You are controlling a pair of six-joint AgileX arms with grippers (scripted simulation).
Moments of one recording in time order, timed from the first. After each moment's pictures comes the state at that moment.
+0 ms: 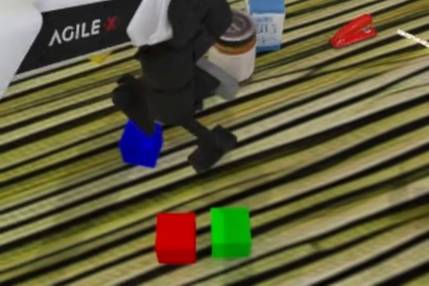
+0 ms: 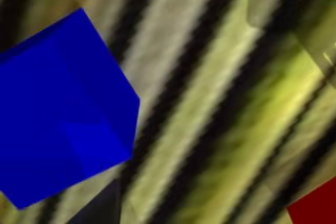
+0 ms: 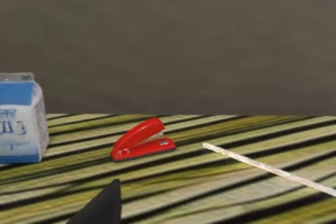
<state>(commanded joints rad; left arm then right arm) -0.59 2.09 1.62 -1.14 0.00 0.15 0.01 0.00 0.00 0.00 0.00 0.00</state>
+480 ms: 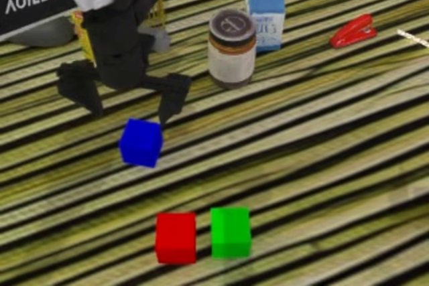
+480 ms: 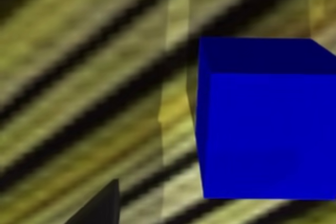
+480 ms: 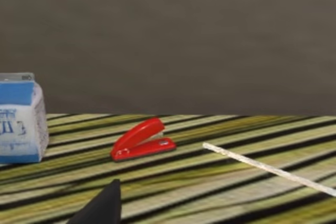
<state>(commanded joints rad) -0.39 2.14 1.71 -1.14 0.00 -0.16 0.01 0.00 0.00 0.00 0.00 0.00</state>
